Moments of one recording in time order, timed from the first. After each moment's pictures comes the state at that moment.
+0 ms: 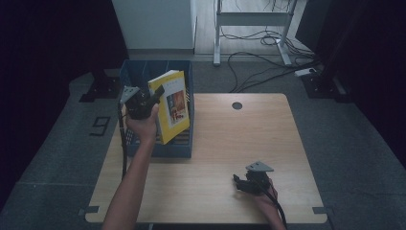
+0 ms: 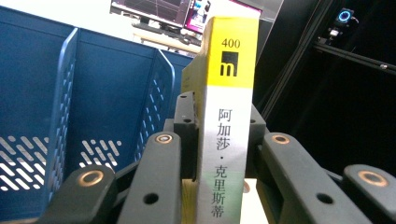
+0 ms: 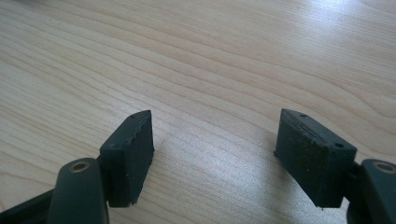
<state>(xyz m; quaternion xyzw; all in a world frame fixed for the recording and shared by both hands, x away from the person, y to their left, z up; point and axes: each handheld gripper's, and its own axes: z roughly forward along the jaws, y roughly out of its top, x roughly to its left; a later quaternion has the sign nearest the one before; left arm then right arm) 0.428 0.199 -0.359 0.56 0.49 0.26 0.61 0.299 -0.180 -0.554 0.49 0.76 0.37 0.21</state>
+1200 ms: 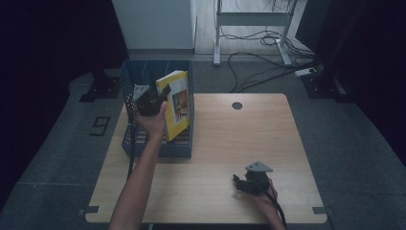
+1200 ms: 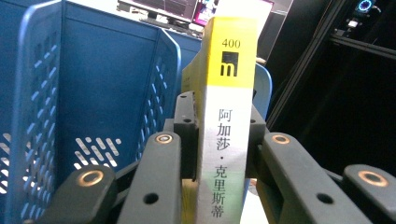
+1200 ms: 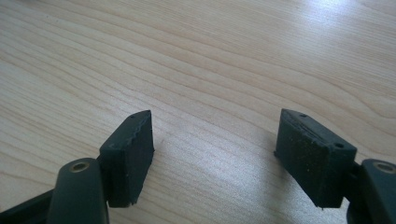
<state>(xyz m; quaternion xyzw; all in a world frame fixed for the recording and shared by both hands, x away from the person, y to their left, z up) 0.457 0.182 -0.378 0.57 0.50 0.27 0.60 0.298 -0.179 -0.555 0.49 0.77 0.36 0.21</state>
